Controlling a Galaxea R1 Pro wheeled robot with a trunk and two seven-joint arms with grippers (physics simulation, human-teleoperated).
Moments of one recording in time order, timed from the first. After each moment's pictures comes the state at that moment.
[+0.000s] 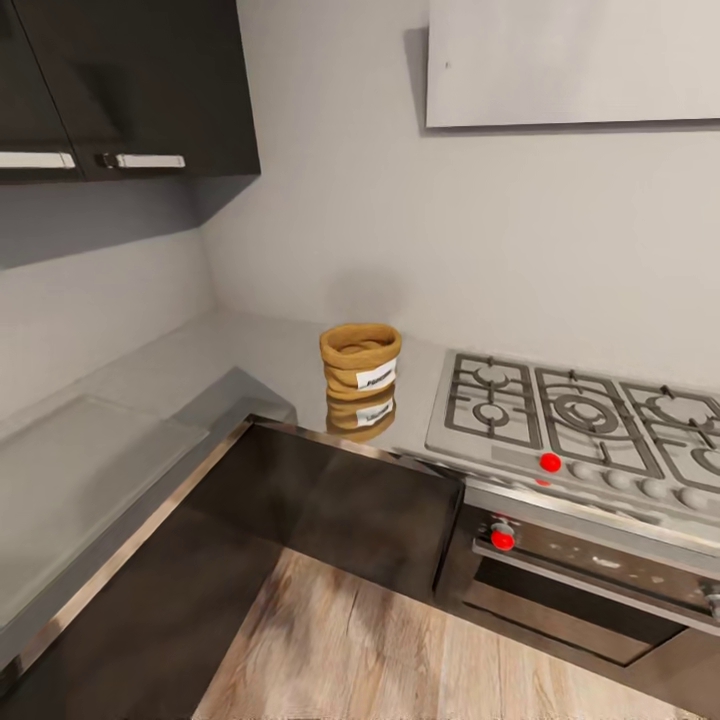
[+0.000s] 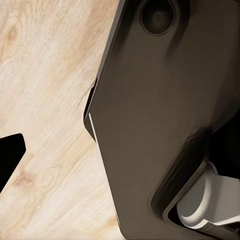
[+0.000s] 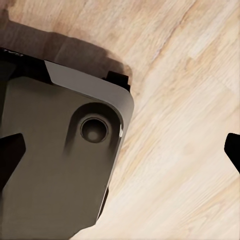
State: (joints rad) left arm 0.00 -0.02 0.18 -0.12 0.18 -0.02 0.09; right arm -0.28 -0.08 -0.26 0.03 0.53 -0.06 0.10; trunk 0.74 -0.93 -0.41
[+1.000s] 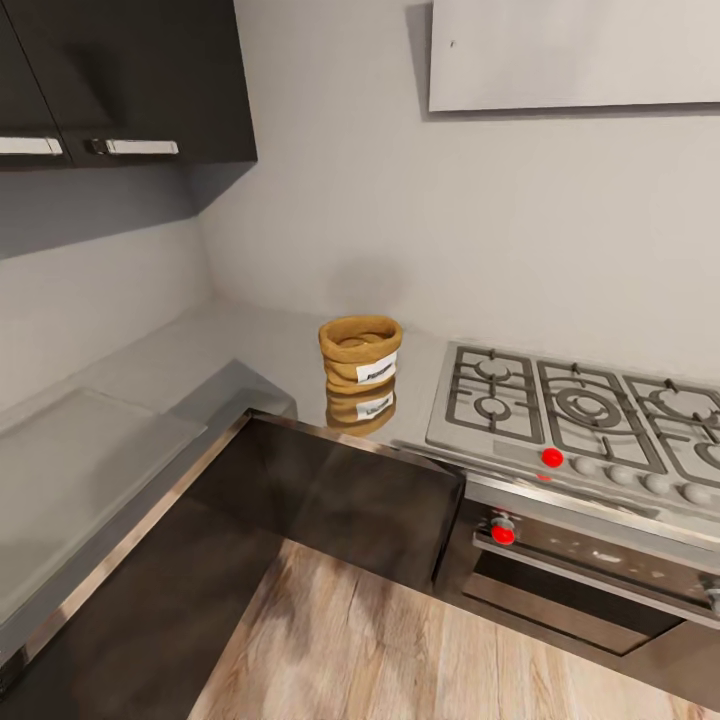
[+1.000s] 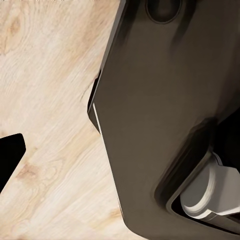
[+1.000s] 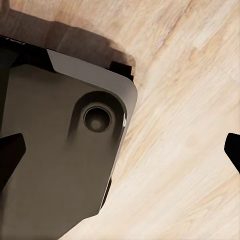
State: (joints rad) left arm 0.00 -0.02 0.18 -0.13 0.18 -0.02 0.09; right arm -0.28 -0.08 -0.26 0.03 0.53 -0.06 0.10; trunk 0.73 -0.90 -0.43
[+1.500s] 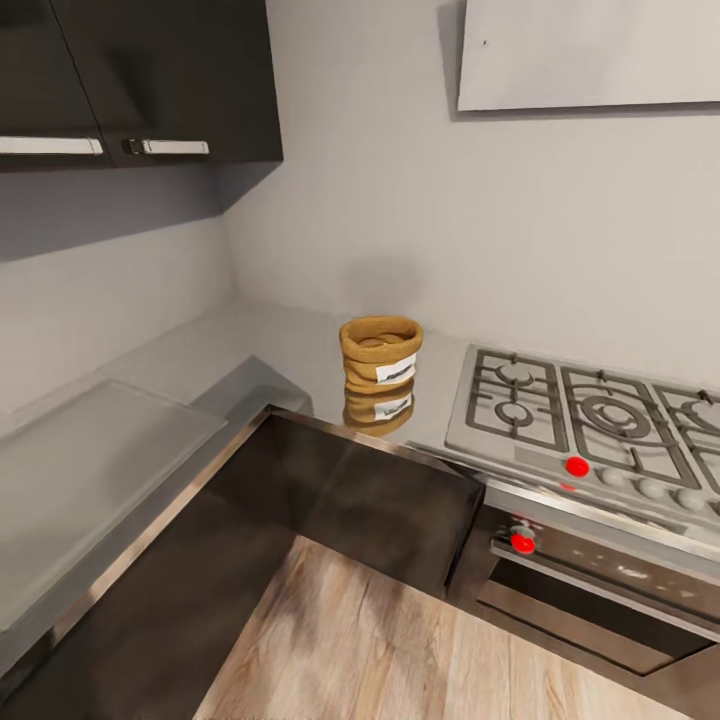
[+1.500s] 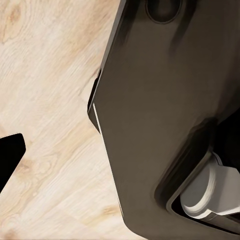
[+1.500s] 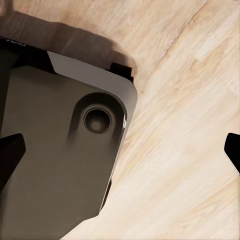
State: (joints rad) left arm 0.00 -0.02 0.18 -0.13 0.18 -0.02 0.09; right arm -0.28 -0.08 -0.26 0.03 0.53 -0.07 0.10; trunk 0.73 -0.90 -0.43
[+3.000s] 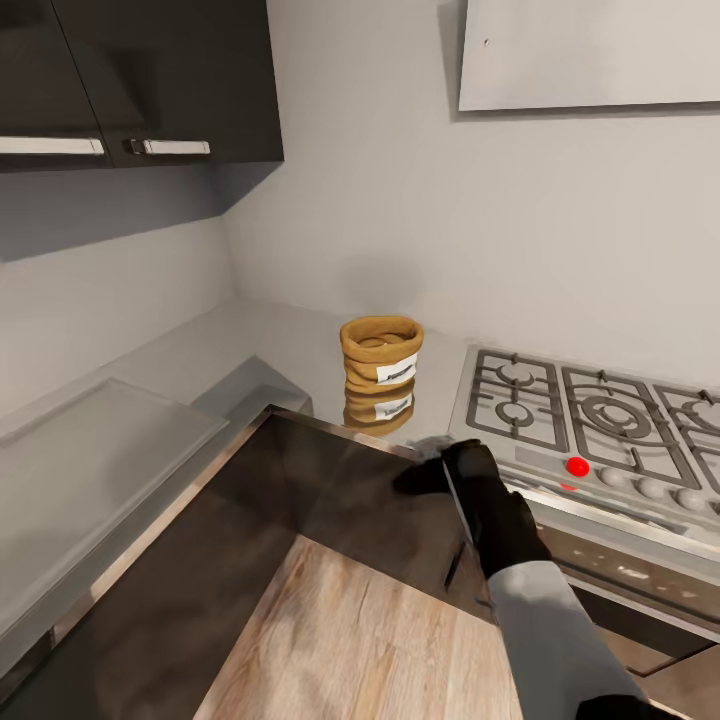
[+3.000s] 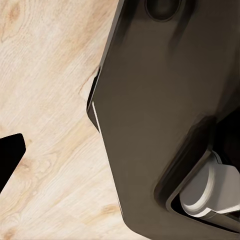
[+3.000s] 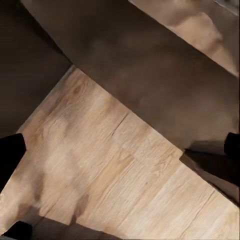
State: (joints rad) left arm 0.00 -0.02 0.18 -0.13 0.18 -0.02 0.09; right arm -0.77 0.17 0.01 -1.07 0.39 1.04 0.40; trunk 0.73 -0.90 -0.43
